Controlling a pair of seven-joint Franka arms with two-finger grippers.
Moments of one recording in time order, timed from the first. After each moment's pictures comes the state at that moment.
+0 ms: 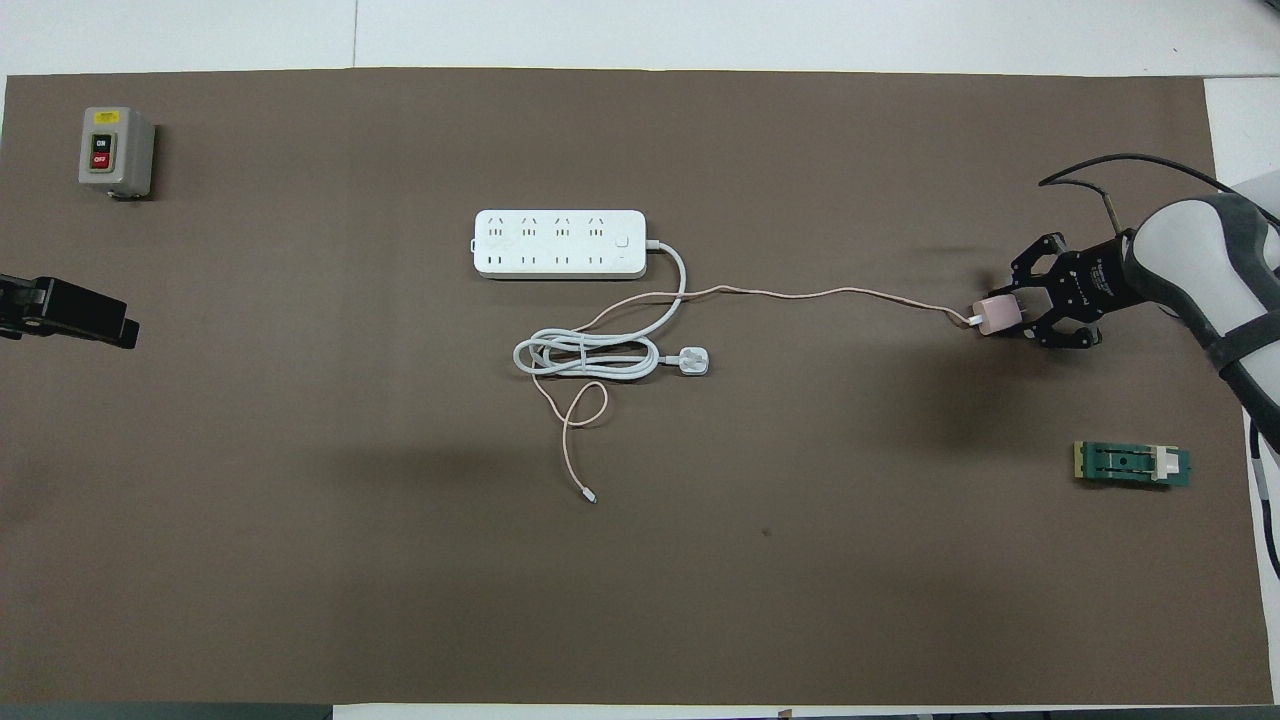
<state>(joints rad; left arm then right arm) -0.04 0.01 0.00 -1.55 -0.02 1.48 0.13 -0.28 0.51 0.04 -1.74 0.39 2.00 0.83</state>
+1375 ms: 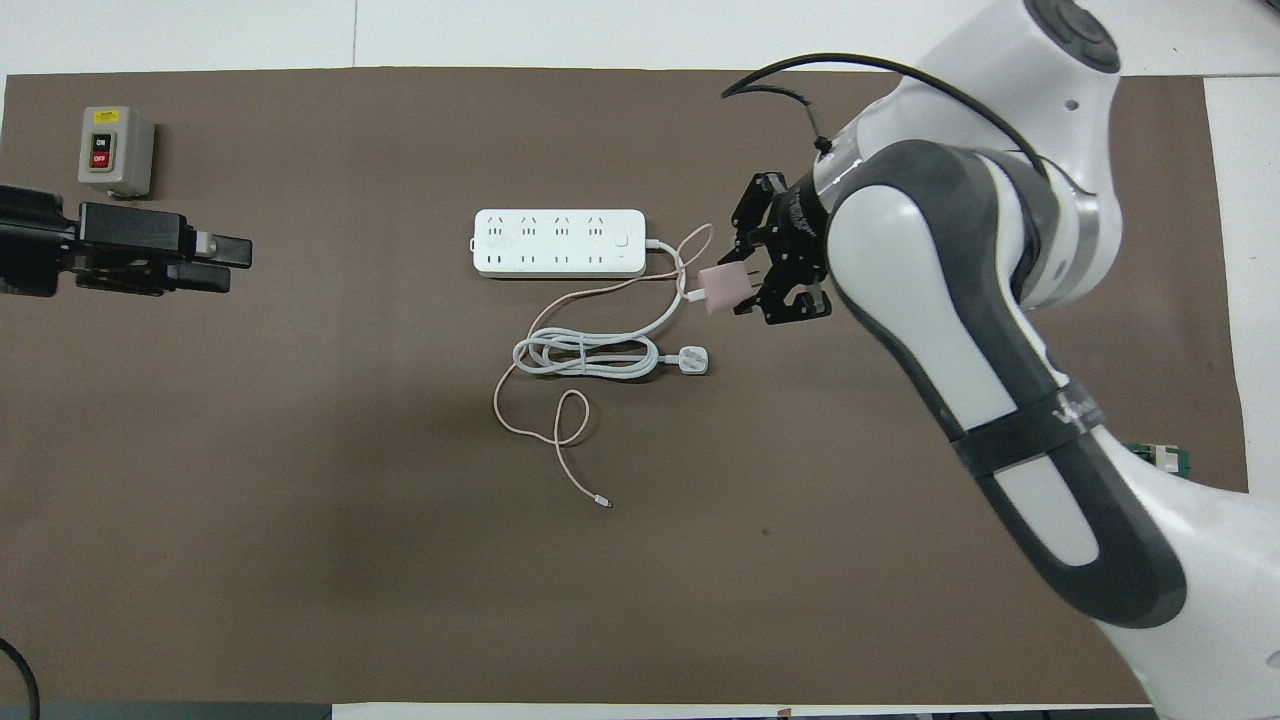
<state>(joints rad) 0.10 0.10 0.01 -1.74 -0.92 1.61 0.28 0.26 0.42 0.07 -1.41 0.45 1.74 1.55</state>
